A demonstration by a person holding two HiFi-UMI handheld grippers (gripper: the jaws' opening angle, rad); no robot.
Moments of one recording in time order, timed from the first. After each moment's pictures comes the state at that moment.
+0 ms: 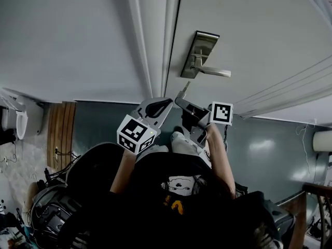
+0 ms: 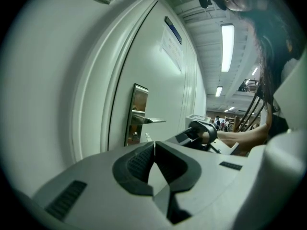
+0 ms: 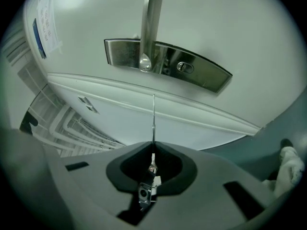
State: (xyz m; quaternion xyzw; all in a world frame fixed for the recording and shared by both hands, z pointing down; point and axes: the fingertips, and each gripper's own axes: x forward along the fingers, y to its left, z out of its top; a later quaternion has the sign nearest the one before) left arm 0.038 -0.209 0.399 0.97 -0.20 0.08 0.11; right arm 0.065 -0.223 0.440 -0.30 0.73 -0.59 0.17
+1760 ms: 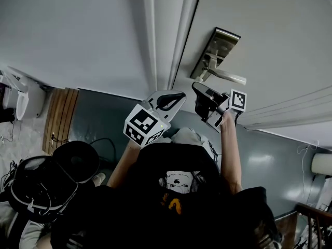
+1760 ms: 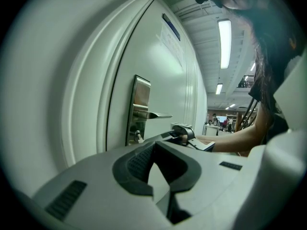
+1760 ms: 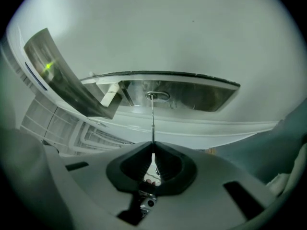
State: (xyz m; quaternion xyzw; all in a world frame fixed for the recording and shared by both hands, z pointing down) left arm 0.059 -0.227 0.421 0.97 -0.21 0.07 0.08; right arm 0.109 -0.283 0.472 -0.20 0.72 -0.61 0.24
